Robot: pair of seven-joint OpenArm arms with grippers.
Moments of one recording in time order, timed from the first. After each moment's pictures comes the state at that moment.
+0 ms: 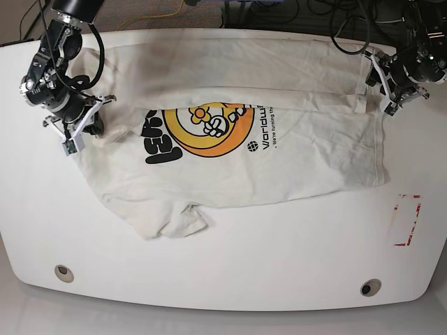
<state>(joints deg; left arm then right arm) 23.5 -23.6 -24.1 104.2 -25.8 -41.8 64.2 -9.0 14.9 30.5 99.3 26.5 40.5 -63.0</state>
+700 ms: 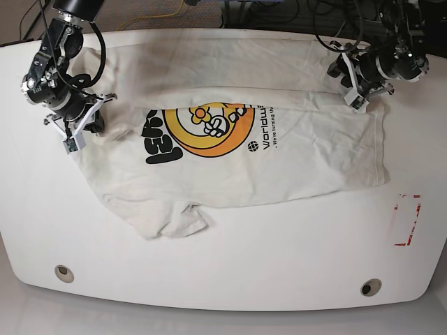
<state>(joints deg) 23.1 -18.5 -15.3 104.5 -30.1 -41.8 68.0 -9.4 14.9 30.4 99.3 26.3 40.4 -63.0</state>
